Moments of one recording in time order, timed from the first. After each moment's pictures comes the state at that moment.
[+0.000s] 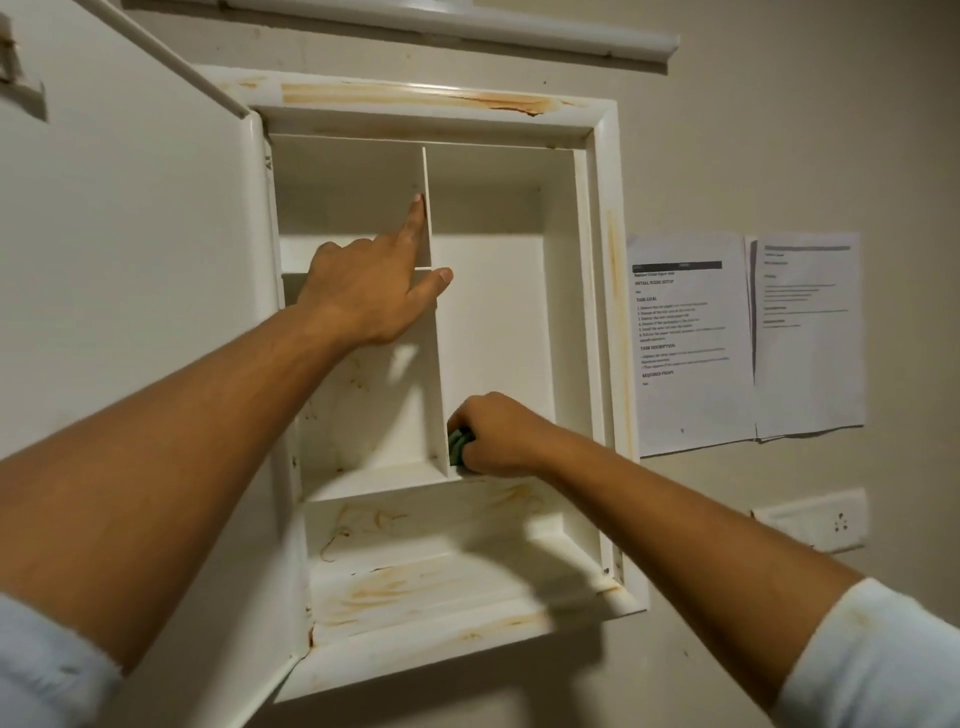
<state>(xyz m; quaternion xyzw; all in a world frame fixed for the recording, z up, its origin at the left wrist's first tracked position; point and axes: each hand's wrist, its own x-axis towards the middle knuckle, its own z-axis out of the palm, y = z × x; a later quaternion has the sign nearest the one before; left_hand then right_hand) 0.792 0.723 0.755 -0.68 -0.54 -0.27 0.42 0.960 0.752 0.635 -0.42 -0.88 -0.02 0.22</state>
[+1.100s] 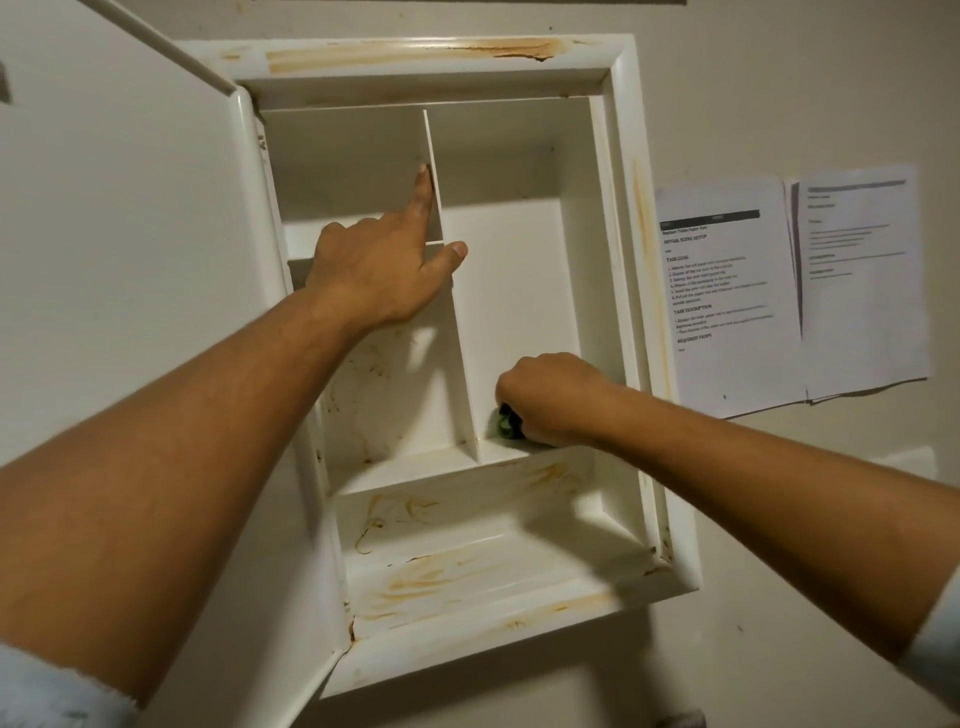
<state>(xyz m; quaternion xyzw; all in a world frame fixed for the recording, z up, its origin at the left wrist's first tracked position) 0.792 0.724 0.755 -0.68 -0.54 -0.26 0.42 0.973 0.763 0.643 -0.45 -0.83 -0.30 0.13</state>
